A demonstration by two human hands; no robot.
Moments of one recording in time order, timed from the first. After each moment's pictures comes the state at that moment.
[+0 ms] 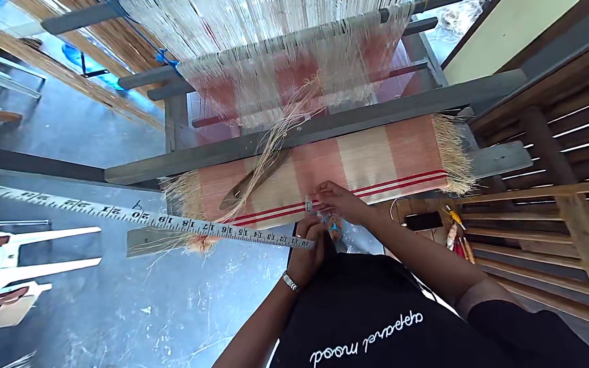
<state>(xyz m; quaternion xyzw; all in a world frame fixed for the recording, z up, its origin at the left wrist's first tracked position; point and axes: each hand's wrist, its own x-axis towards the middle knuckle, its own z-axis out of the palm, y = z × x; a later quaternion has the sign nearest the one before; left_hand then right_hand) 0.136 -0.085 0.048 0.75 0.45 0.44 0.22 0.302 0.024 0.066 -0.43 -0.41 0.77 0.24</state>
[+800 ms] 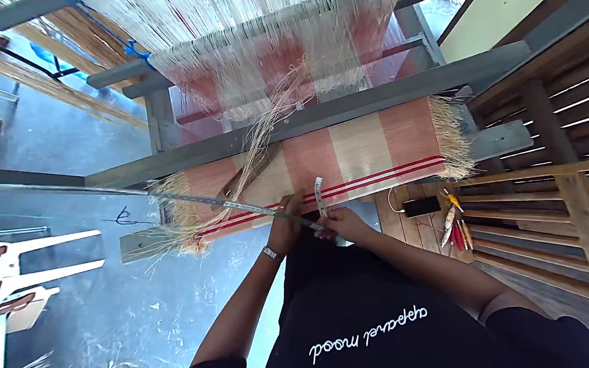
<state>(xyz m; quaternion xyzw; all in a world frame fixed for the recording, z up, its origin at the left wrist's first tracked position) 0.097 -0.031 0.029 0.76 0.52 0.29 0.26 0.313 -0.037 0.055 -0.49 -0.42 0.75 0.17</state>
